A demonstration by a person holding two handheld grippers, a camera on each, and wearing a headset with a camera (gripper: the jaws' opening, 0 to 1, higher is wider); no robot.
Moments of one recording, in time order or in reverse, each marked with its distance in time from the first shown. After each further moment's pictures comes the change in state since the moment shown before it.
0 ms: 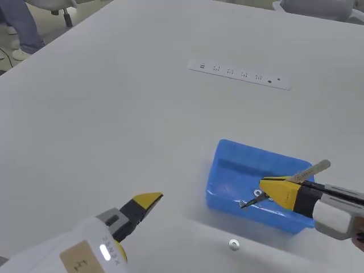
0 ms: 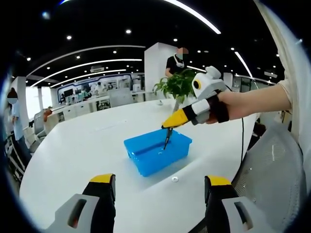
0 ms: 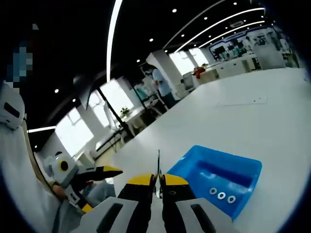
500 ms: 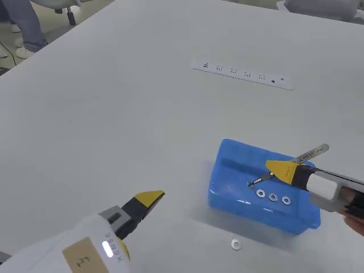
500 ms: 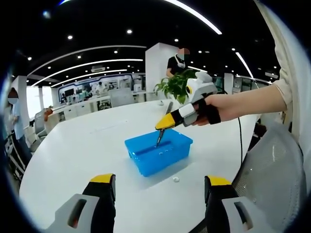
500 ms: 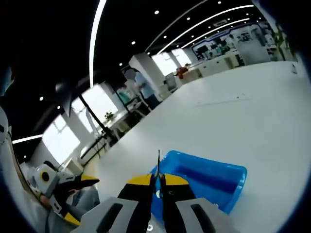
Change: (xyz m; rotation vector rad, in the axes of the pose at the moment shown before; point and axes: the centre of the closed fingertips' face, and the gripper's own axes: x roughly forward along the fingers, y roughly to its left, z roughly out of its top) left arm -0.001 0.000 0.000 -0.006 -0.003 0.006; right arm 0.011 -0.044 0.001 0.007 0.028 -0.151
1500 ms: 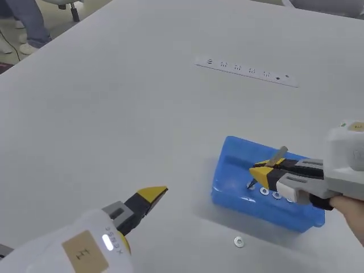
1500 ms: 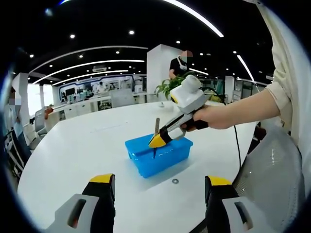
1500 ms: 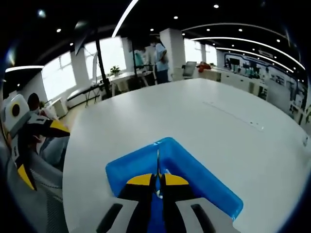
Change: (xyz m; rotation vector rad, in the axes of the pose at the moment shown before) left arm 0.000 0.001 0.003 -0.024 -0.016 -0.002; right arm 0.039 -0.018 -0.024 -0.436 0.209 -0.060
